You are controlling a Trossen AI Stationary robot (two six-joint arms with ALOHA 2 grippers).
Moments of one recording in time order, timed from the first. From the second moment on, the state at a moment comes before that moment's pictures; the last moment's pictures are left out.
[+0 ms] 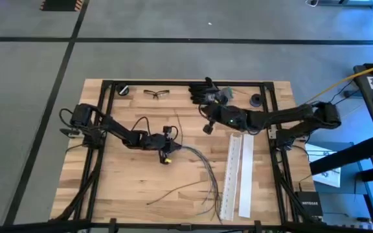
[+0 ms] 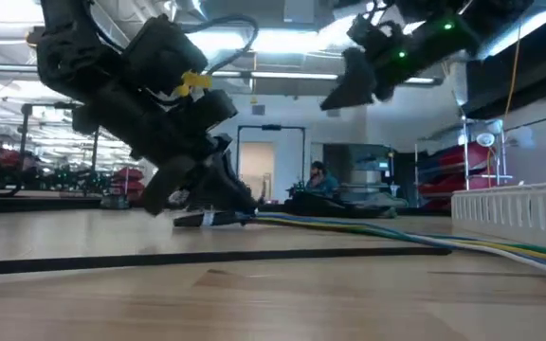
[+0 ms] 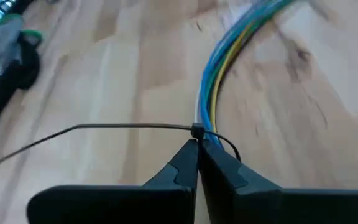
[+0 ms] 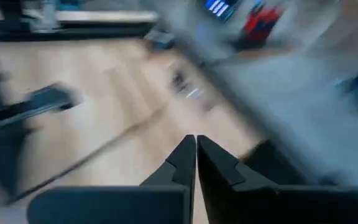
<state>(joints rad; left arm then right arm) -0.12 1.78 0.59 0.64 -0.26 0.28 -0.08 1.37 0.71 0.14 0.29 0.20</state>
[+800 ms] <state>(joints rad) -0.12 1.76 0.59 0.66 -0.26 0.25 -0.08 1.95 0.66 0.94 -0.18 0.45</state>
